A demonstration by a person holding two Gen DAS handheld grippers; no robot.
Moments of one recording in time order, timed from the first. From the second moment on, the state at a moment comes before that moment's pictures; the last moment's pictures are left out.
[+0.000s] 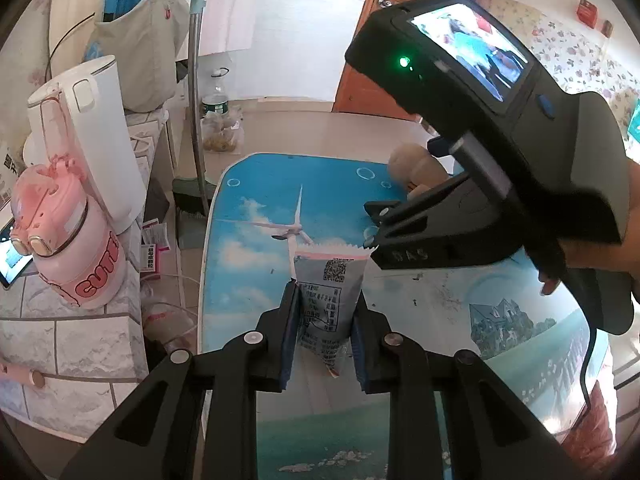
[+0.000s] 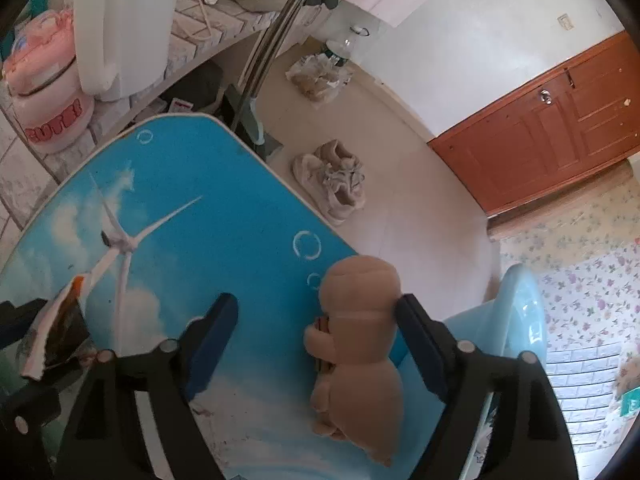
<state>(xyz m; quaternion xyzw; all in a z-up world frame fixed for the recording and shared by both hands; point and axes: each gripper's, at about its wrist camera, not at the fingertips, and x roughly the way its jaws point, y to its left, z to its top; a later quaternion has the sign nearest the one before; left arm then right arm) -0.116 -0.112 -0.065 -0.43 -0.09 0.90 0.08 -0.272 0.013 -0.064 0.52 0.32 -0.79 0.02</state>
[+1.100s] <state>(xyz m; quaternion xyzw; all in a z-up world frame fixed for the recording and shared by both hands) -0.123 -0.120 -0.064 -0.43 -0.09 0.90 0.06 -0.298 0.027 -0.051 0.54 0.39 -0.75 0.04</state>
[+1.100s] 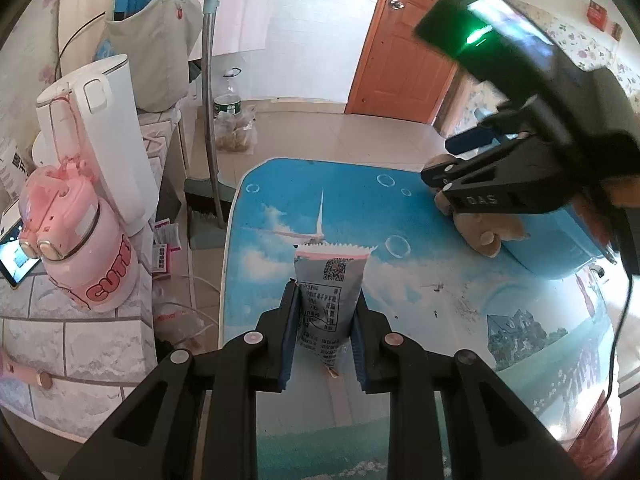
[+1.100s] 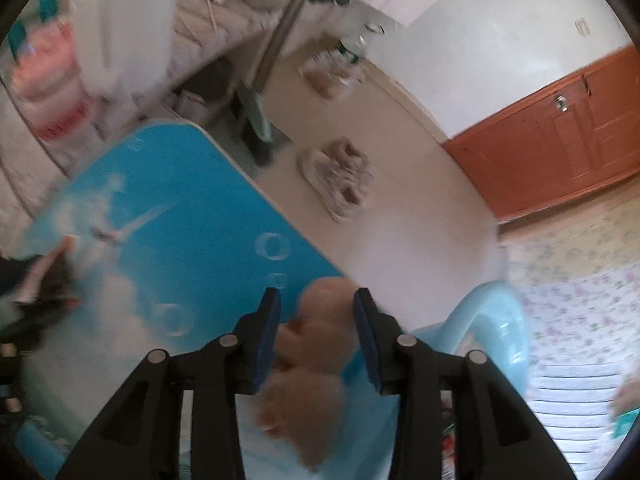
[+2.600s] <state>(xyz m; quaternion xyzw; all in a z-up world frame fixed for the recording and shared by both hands) -0.097 -0.092 -0.053 -0.43 -0.07 0.90 0.09 -0.151 0.080 -0.045 0.58 0.26 -0.75 0.18</state>
